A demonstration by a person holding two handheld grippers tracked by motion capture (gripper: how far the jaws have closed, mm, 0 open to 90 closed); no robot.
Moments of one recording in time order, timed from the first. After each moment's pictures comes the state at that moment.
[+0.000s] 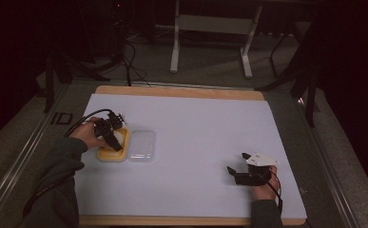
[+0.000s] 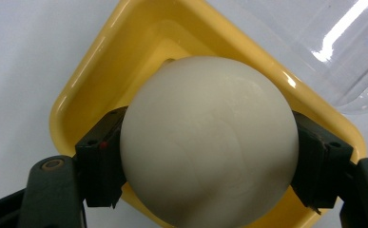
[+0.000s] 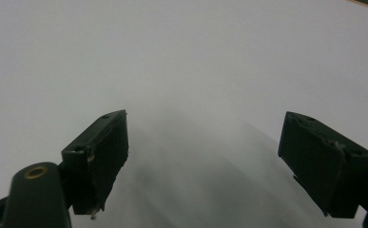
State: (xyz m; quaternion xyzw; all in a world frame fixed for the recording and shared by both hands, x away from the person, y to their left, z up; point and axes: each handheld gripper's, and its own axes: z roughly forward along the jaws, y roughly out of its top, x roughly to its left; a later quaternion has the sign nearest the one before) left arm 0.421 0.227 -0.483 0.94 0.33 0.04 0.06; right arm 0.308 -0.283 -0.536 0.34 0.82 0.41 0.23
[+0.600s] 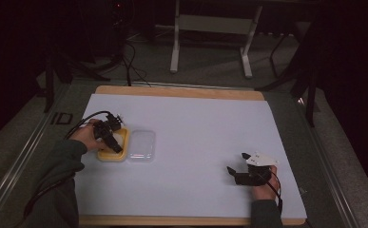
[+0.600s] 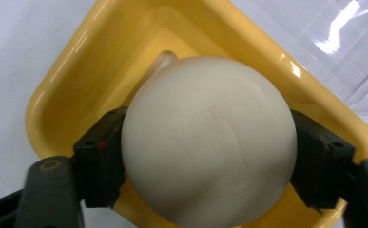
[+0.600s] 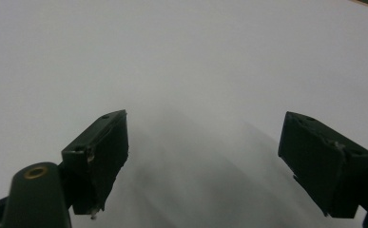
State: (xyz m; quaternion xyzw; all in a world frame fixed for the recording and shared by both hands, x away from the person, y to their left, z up) left arm 0.421 0.234 -0.493 0.93 0.35 0.02 0.08; right arm 0.308 -0.282 -0.536 0.34 0.82 0.41 0.23
